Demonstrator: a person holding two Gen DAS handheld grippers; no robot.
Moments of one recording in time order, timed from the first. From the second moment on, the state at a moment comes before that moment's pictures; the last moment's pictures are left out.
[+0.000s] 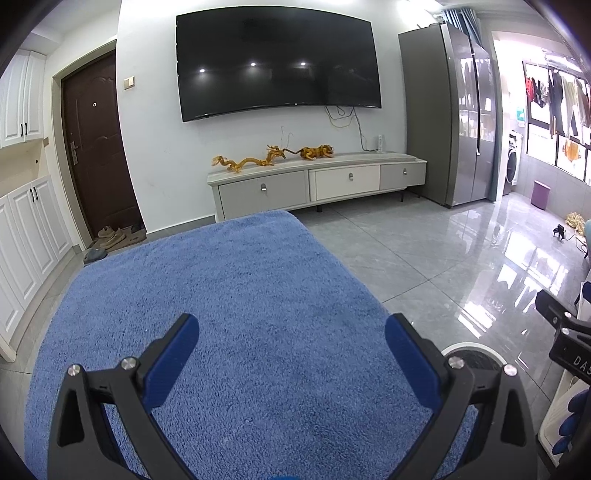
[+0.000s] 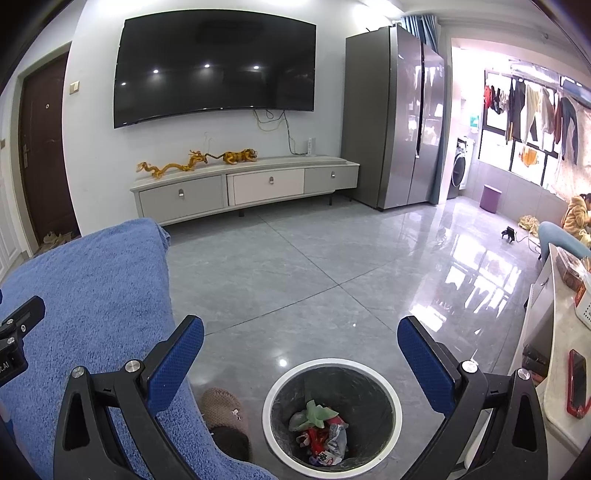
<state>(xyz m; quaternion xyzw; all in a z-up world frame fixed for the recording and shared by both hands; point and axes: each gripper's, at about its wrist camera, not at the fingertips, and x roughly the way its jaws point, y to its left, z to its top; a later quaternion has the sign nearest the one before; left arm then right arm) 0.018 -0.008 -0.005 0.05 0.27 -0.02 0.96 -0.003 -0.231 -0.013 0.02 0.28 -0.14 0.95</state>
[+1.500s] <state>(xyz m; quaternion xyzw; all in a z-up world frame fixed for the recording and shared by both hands) 0.018 -0.001 -0.011 0.04 0.28 -0.02 0.96 -0.003 -0.230 -0.021 0.02 0.29 -0.14 0.95</state>
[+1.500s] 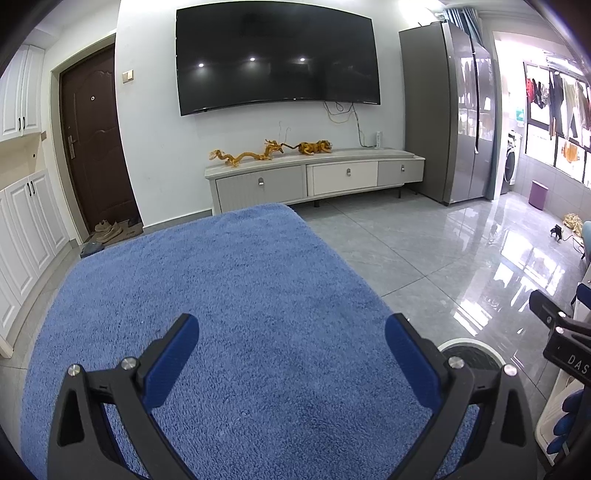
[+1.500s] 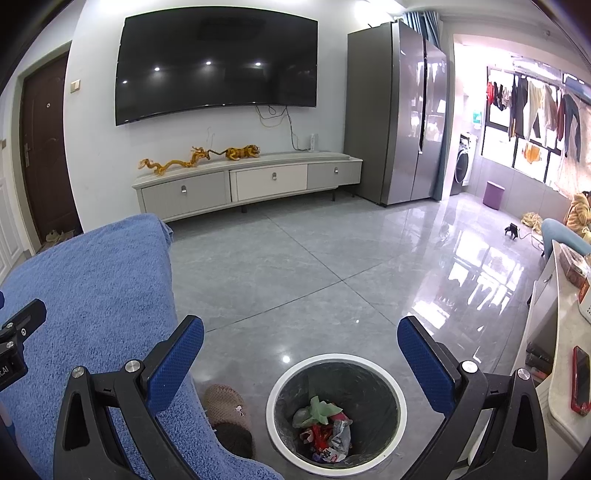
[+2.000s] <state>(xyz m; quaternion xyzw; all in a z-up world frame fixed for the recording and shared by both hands) 0.020 0.002 -0.013 0.04 0.29 -0.02 0.96 -0.002 -0.230 -0.021 0.02 0.29 -0.13 0.95</state>
